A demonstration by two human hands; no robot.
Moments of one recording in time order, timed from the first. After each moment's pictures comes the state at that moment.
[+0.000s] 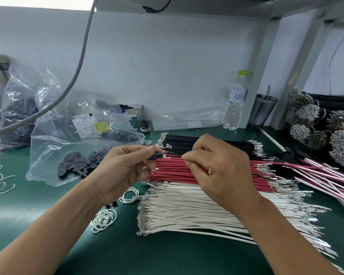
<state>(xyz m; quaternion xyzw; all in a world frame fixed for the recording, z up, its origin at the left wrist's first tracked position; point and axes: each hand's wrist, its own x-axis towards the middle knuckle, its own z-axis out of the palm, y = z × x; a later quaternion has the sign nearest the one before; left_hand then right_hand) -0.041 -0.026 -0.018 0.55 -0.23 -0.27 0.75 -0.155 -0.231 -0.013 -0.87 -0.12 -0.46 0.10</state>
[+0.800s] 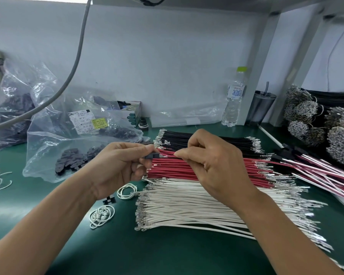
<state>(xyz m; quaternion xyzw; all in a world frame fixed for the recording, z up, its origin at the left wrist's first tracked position) -0.039 -0.021 -0.013 0.58 -0.21 -0.32 0.72 -0.154 -0.232 -0.013 -0.90 -0.13 -0.40 0.09</state>
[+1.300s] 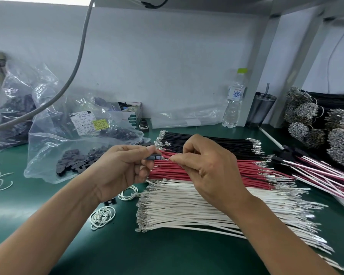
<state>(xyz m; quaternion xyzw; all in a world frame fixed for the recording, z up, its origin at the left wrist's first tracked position) -0.038 -0.022 -0.016 0.56 -0.20 -0.34 0.73 -0.151 -0.224 -0.021 -0.89 -0.13 -0.42 0.10</state>
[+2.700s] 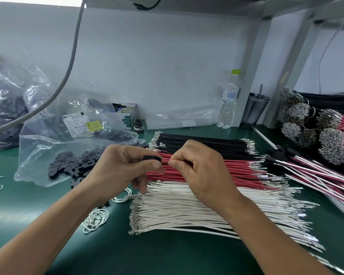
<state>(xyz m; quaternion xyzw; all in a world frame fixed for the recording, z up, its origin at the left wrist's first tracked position) -0.055 -0.027 -0.019 0.70 -0.35 -0.12 0.62 -0.151 -0.219 -0.017 -0.90 -0.09 -0.34 0.26</state>
